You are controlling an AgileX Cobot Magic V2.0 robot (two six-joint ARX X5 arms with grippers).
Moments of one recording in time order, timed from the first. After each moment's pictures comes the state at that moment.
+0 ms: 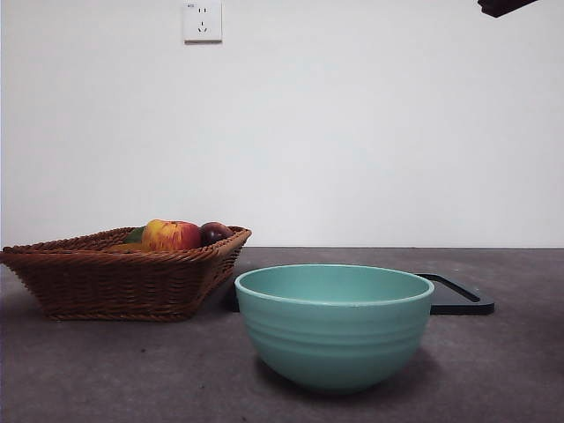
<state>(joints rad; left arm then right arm) -0.22 0.71 0.96 -0.44 0.48 0.14 0.67 0.79 0.89 -0.87 -0.37 0.23</state>
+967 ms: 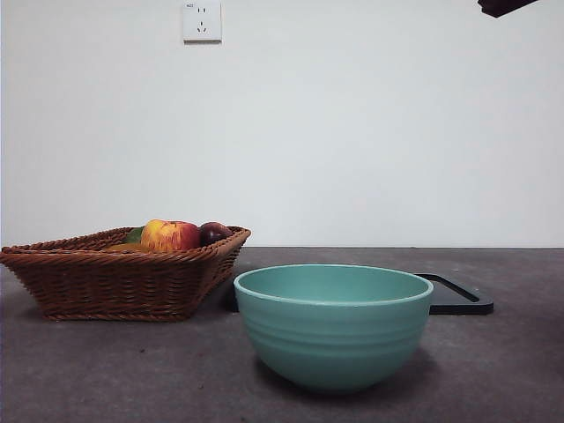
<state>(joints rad) 0.00 0.06 0.08 -0.03 0.04 0.14 0.67 0.79 0.89 -0.87 -0.37 0.23</state>
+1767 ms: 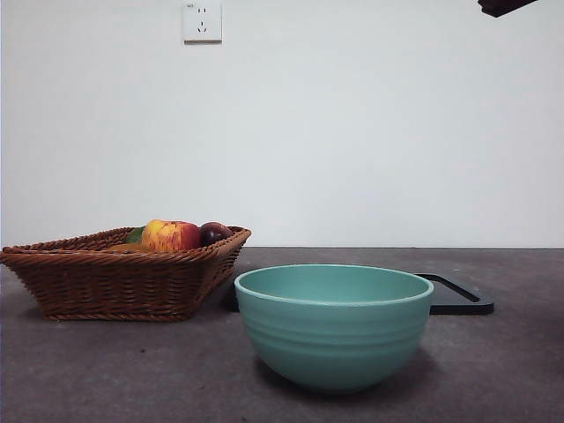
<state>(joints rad) 0.04 0.01 0.03 -0.18 -0.01 0.09 0.67 0.79 0.89 -0.87 -0.37 0.23</state>
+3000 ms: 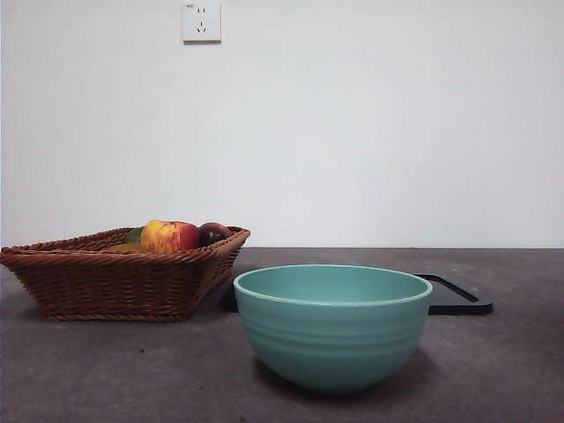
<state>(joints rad) 0.04 0.01 0.03 -0.18 -0.01 0.09 0.60 0.73 0.89 -0.79 -0.36 0.17</state>
